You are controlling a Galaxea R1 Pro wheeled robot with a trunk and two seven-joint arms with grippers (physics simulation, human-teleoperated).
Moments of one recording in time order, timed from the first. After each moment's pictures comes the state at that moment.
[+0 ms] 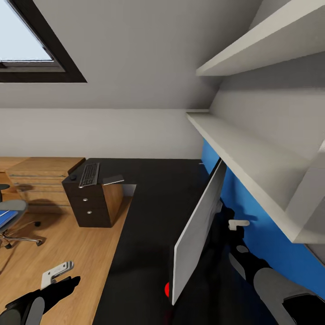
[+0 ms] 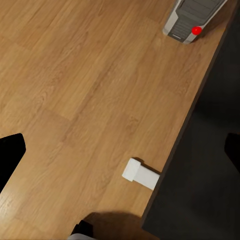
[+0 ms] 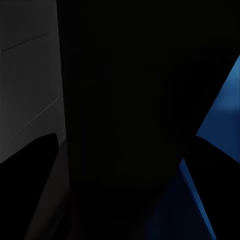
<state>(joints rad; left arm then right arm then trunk) -0.05 0.00 0.35 -1.59 0.28 0.89 0.16 -0.79 -0.11 0.22 -0.24 -0.17 -0.36 -0.18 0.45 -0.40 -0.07</state>
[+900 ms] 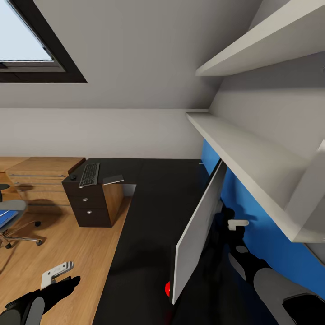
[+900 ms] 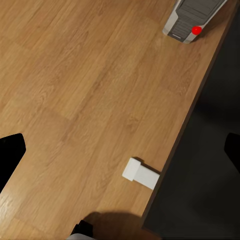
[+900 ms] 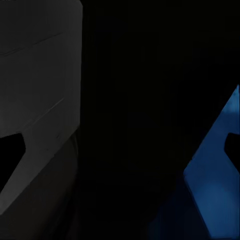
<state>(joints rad) -0.05 0.00 0.35 -1.59 0.28 0.89 0.16 -0.79 -0.11 0.24 -0.24 -0.18 -0.37 -0.19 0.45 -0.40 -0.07</state>
